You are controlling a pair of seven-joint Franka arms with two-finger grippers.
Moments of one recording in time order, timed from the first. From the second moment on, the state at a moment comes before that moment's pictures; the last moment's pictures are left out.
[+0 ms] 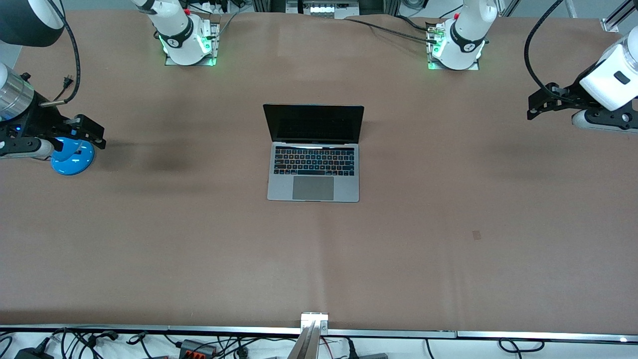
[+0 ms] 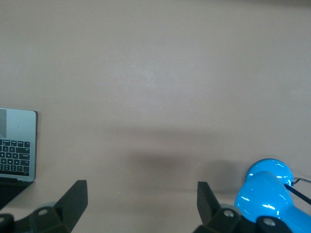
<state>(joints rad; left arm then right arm) 0.01 -0.02 -0.06 -1.62 -0.01 1.51 0.05 0.03 0.05 0.00 -1.67 -0.01 1.76 -0.04</state>
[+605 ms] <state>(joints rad) 0.00 0.03 -0.07 -1.61 -0.01 1.34 0.06 0.03 0.04 -0.01 -1.64 0.03 1.69 -0.04</state>
